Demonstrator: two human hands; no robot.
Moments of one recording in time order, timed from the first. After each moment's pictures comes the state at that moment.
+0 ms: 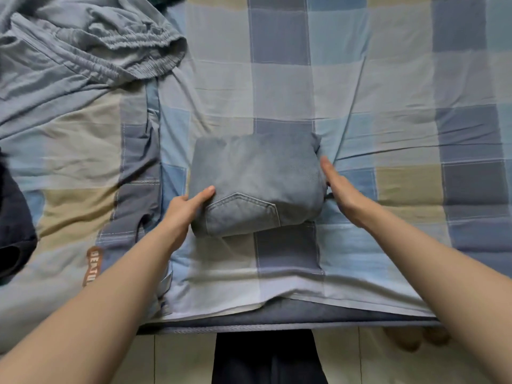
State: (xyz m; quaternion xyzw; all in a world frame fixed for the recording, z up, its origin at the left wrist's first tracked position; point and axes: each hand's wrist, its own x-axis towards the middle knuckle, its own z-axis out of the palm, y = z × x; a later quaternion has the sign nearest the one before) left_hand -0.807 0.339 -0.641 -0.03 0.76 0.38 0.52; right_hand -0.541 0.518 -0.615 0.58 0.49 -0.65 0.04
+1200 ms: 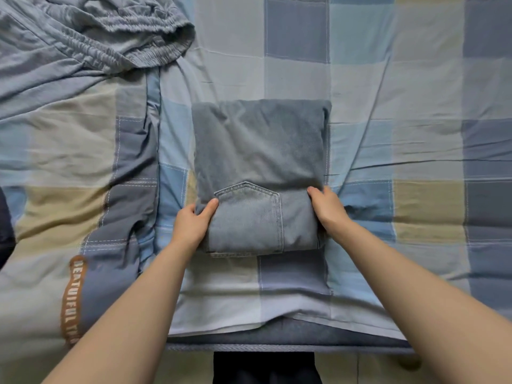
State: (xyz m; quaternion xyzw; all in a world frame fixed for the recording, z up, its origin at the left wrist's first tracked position) left_hand -0.793 0.335 -0.683 0.07 0.86 0.26 0.43; right_hand -0.577 0.502 -0.666 0.69 0.51 -0.52 0.07
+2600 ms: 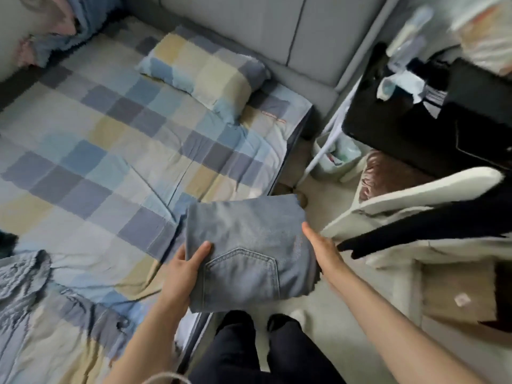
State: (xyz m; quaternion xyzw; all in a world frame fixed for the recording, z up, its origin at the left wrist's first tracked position) left_hand -0.618 0.247 -0.224 0.36 0.57 0.19 0.71; right_hand -0.362 0.122 -0.185 0.78 0.07 -0.47 -0.40
